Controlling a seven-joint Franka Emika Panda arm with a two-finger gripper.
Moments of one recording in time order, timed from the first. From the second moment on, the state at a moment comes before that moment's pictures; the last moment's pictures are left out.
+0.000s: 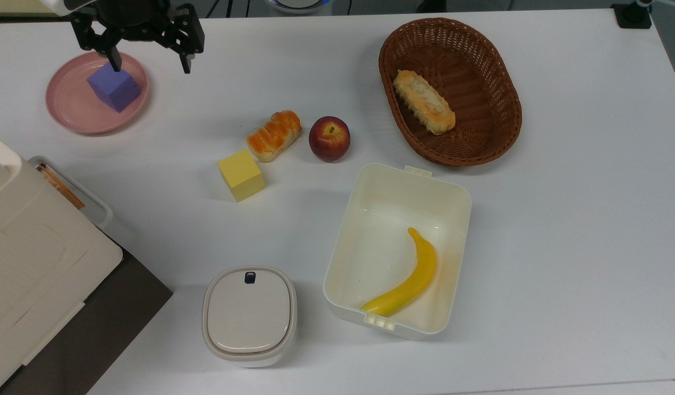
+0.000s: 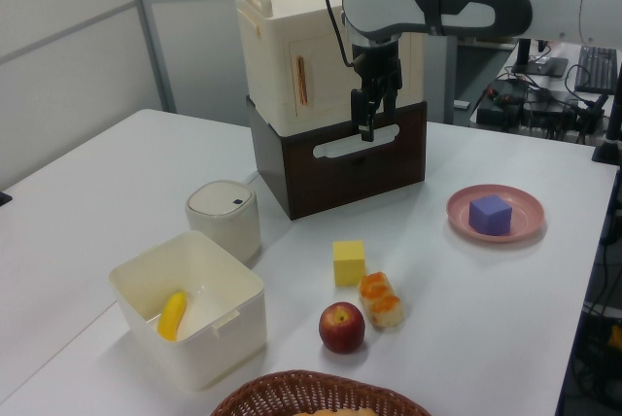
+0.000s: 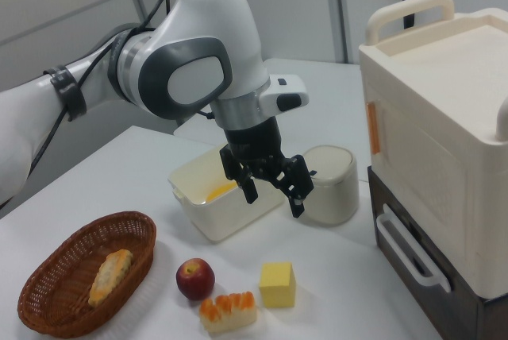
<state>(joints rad) -0.12 0.24 -0.12 -1.37 -0.04 1.63 -0.26</state>
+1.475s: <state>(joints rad) -0.02 0.43 -0.10 -1.46 -0.05 1.66 -0.36</state>
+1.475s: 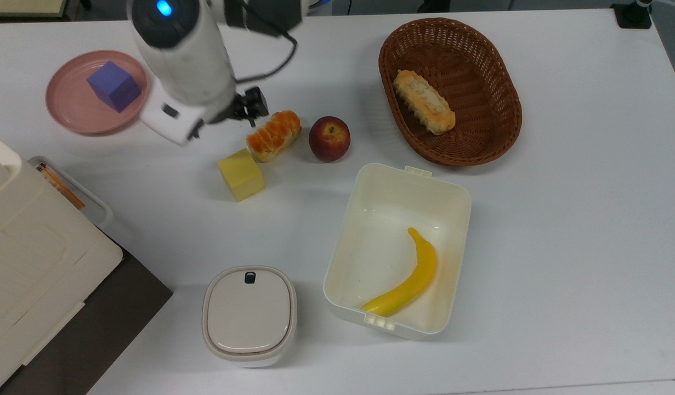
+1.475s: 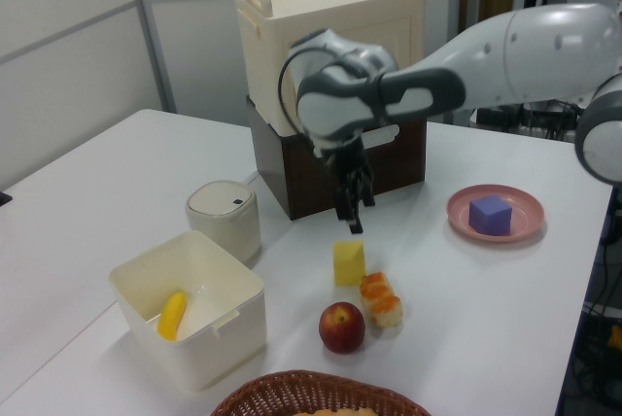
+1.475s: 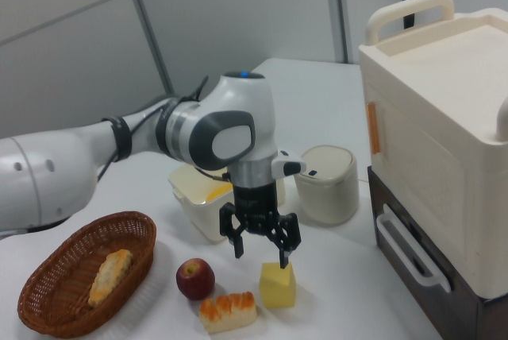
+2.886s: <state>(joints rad) 0.05 0.56 -0.10 -1.46 -0.14 1.88 -0.30</state>
